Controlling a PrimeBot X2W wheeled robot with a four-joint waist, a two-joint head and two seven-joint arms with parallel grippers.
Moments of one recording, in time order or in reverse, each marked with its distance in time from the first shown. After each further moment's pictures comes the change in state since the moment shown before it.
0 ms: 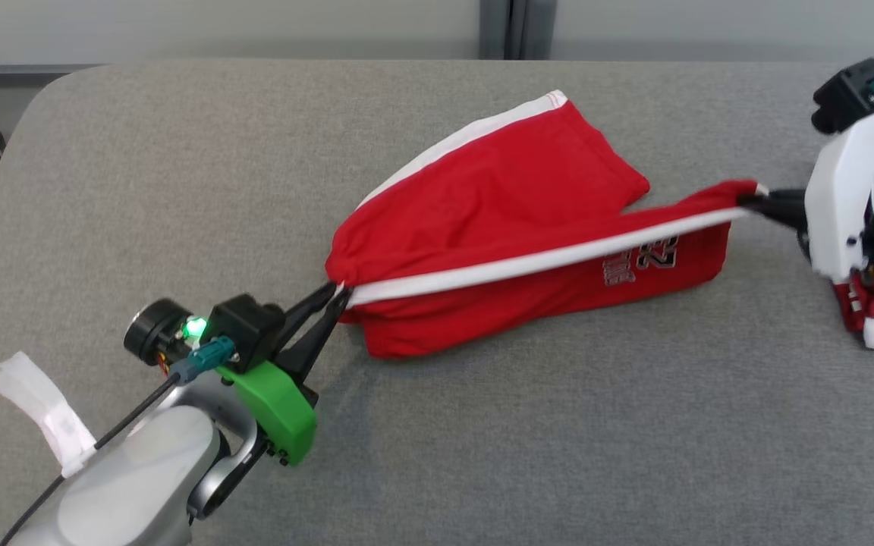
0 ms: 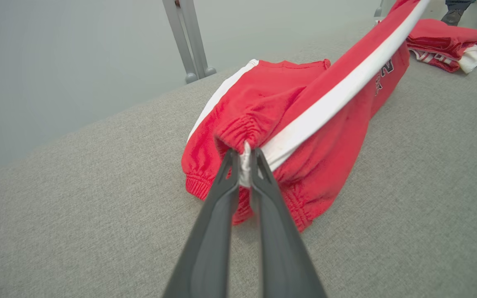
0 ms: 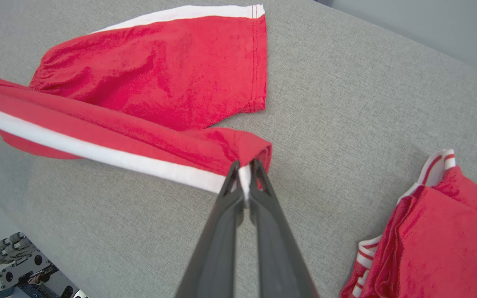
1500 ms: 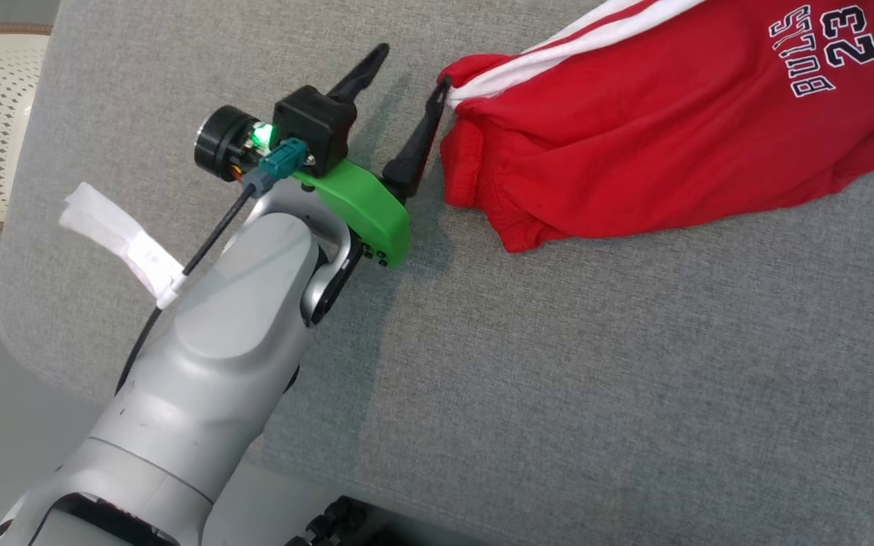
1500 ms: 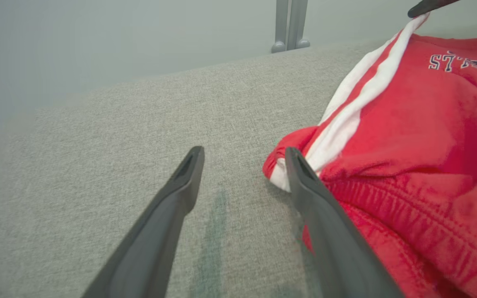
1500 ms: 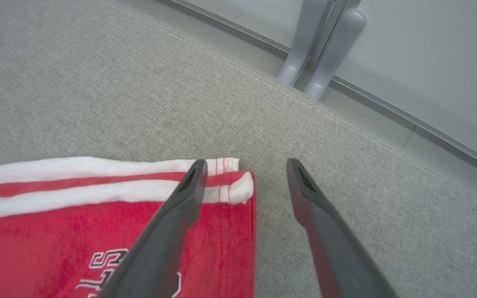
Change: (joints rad) left arm -0.383 -0.433 0.187 0.472 0.119 -0.066 -0.139; right arm -0.502 0.168 -0.075 0.449 -0.289 -0.001 0.023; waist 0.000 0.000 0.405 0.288
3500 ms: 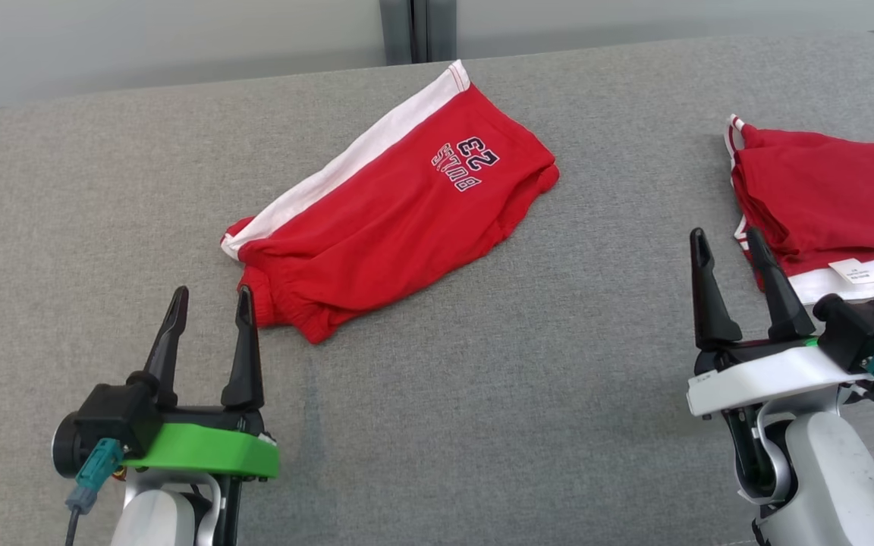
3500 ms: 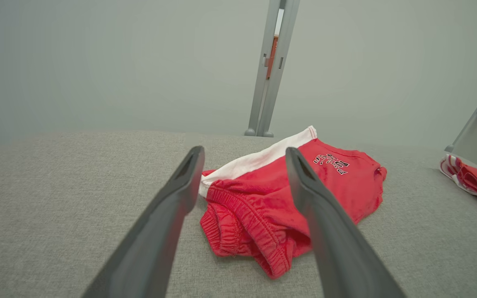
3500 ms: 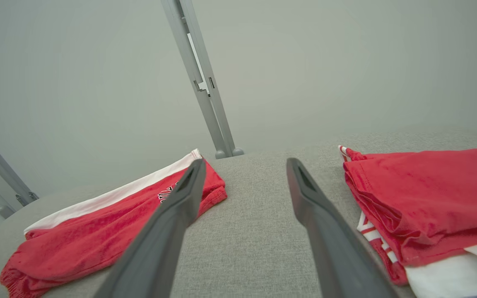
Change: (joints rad) left arm 0.811 -0.049 0.668 -0.537 0.269 -0.036 0.000; right arm 1.256 0.583 -0.862 -0.574 -0.566 0.000 -0.853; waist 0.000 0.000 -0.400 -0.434
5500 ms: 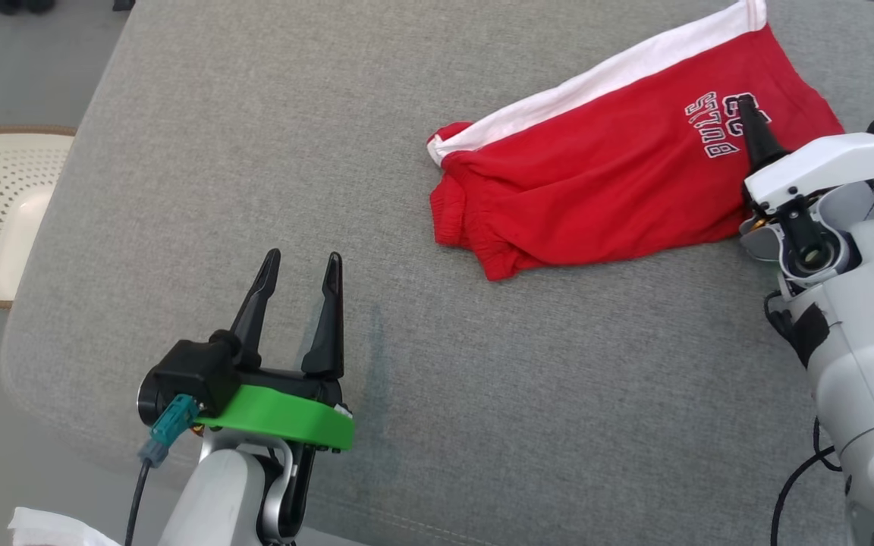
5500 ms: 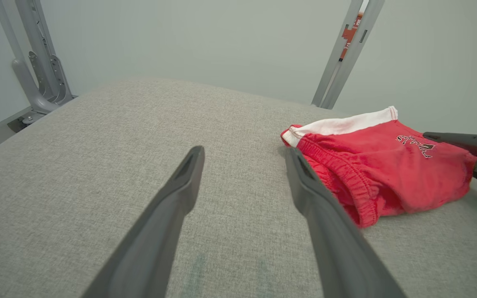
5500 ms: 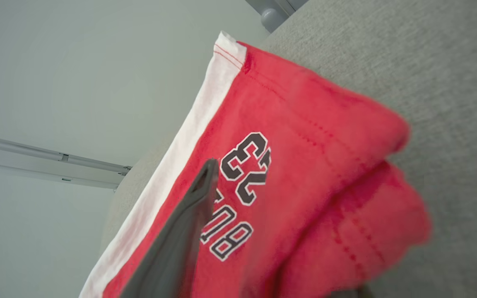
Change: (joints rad) left arm -0.106 -0.001 -0.220 0.033 -0.123 0.065 0.000; right arm -0.651 -0.055 -0.048 0.797 0.583 0.001 0.293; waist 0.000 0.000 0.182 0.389
